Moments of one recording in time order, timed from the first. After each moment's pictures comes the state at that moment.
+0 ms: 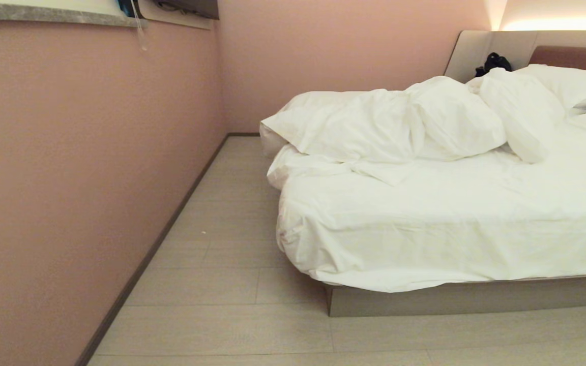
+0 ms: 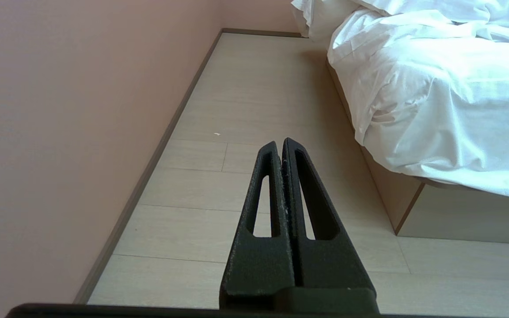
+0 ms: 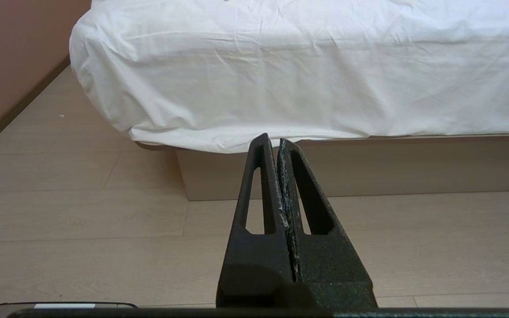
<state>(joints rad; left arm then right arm) 0.02 0.00 0.00 -0.07 0.02 -0.06 0.01 0.00 0.00 -0.01 0.00 0.00</state>
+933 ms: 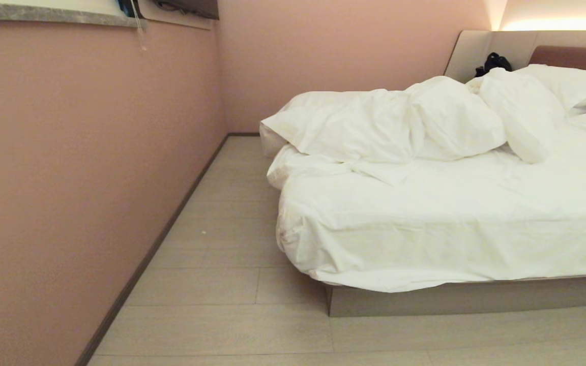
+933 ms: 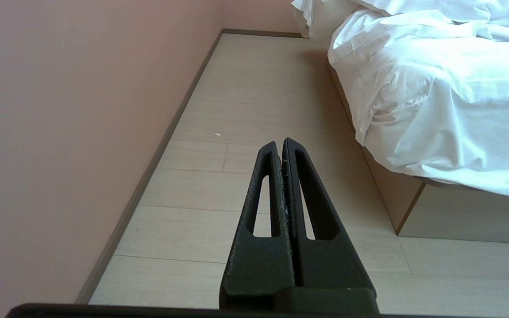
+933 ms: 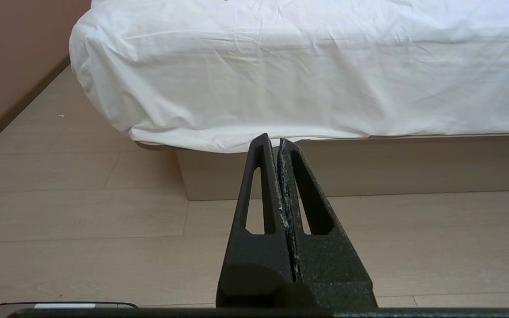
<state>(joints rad) 0.02 0.00 0.00 -0.07 0.02 -0.05 0.01 0.00 0.00 -0.01 0.00 0.00</state>
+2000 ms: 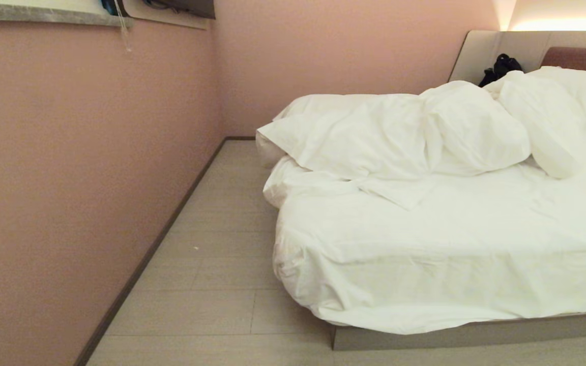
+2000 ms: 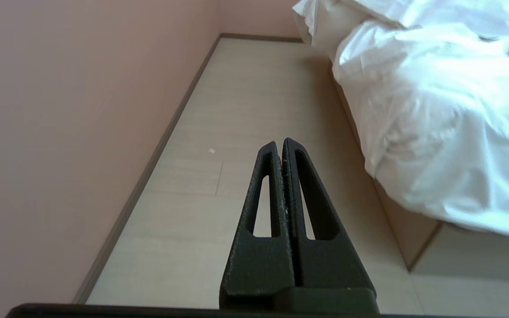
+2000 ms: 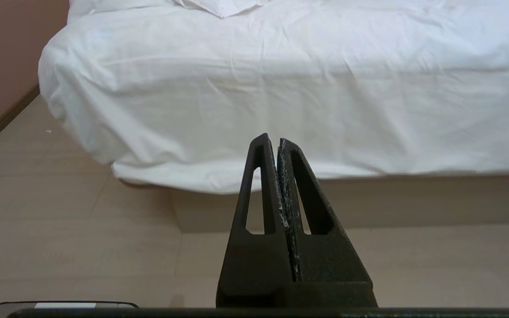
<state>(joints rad) 0.02 0.00 0.00 -0.07 0.02 -0.06 0.01 0.00 0.00 -0.01 0.00 0.00</state>
